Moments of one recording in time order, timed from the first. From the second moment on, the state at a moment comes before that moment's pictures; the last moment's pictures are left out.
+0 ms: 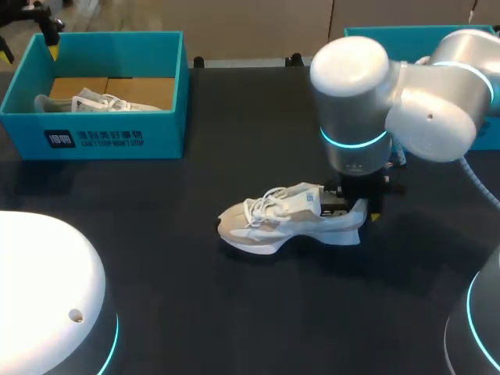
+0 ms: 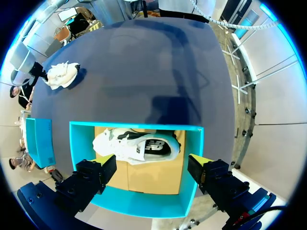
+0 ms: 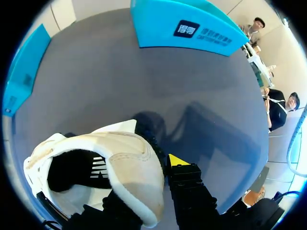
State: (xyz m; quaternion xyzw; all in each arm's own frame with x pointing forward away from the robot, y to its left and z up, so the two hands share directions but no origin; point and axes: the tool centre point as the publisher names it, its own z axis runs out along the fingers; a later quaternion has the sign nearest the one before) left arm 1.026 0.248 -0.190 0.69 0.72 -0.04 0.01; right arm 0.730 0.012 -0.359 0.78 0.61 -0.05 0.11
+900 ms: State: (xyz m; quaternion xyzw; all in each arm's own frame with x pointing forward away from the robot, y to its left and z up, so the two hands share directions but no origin) left arm 1.026 0.248 -0.190 0.69 0.72 -0.04 0.01; right arm 0.741 0.027 -0.389 0.77 0.62 -0.05 0.11
